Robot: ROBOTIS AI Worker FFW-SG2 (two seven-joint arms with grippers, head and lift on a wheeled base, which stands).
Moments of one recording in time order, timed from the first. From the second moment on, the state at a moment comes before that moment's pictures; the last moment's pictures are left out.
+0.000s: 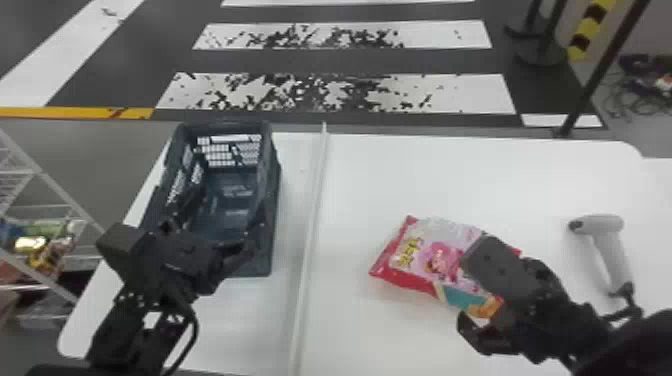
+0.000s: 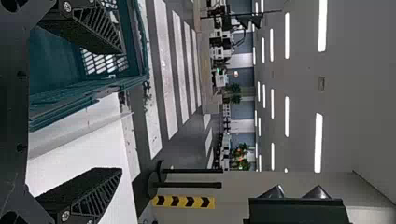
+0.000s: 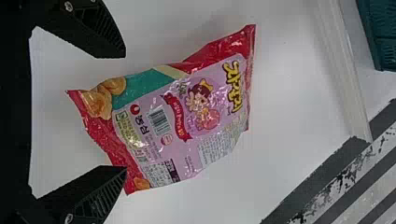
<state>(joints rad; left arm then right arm) 0.55 0.18 0.08 -2.07 0.11 0.03 -0.22 0.24 -0.41 0.54 -2.33 0.56 1.32 0.48</state>
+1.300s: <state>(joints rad) 0.53 0.18 0.08 -2.05 0.12 0.03 -0.21 0.12 -0.22 0.42 -1.97 0.13 0.91 0.63</state>
